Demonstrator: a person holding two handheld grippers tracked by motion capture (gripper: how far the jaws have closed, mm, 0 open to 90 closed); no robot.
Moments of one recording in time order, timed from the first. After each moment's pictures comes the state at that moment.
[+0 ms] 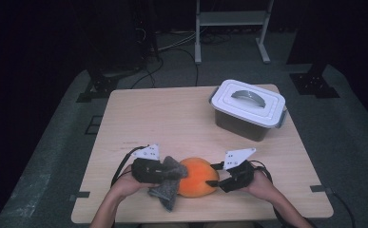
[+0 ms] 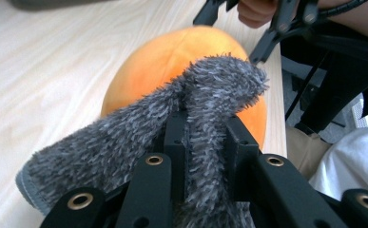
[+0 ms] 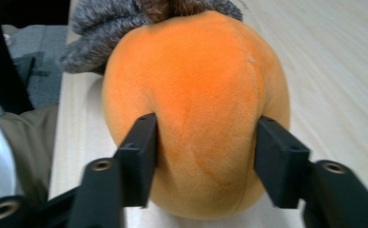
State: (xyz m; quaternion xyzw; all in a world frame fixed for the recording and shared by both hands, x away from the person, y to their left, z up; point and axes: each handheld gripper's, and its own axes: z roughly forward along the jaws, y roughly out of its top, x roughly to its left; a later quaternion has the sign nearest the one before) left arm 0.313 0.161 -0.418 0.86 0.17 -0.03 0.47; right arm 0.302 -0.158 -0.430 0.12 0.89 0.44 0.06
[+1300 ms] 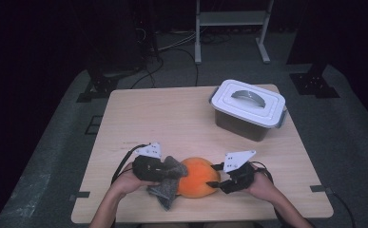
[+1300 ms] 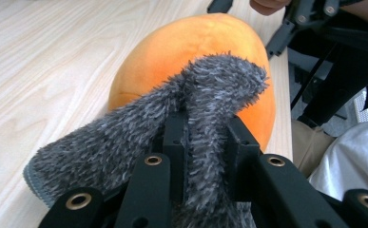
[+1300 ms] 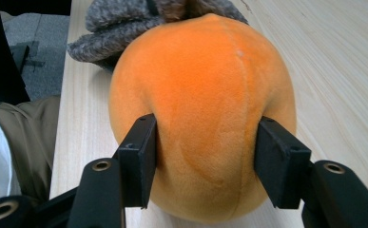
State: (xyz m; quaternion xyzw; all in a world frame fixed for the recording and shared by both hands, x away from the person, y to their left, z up) left arm 0.321 0.155 -0.411 0.88 0.17 -0.03 0.45; right arm 0.295 -0.157 -0.426 0.10 0.89 0.44 0.08
